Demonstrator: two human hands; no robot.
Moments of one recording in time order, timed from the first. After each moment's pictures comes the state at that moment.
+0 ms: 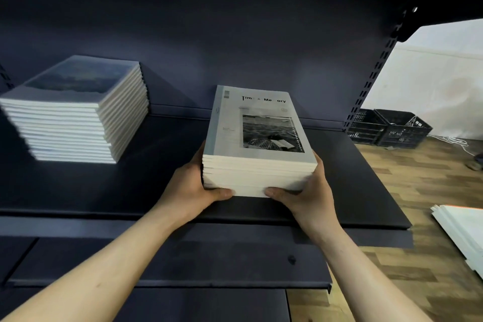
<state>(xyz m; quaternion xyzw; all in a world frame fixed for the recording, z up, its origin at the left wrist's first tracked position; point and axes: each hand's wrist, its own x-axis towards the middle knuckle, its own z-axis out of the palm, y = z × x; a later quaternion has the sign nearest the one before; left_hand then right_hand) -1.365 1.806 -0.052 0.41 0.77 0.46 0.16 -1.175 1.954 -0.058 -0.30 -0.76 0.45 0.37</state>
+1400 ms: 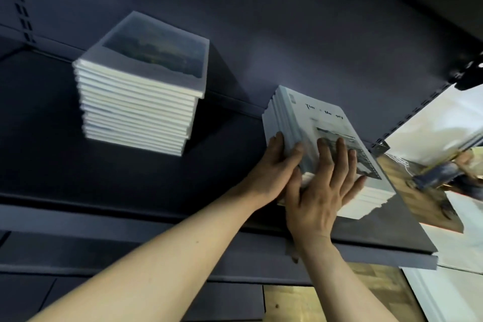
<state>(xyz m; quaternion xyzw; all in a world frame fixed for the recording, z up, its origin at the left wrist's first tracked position) -1.413 1.829 -0.043 0.37 0.52 0.64 0.43 -1.314 1.862 -0.059 -0.40 -0.78 -0.09 0.47</state>
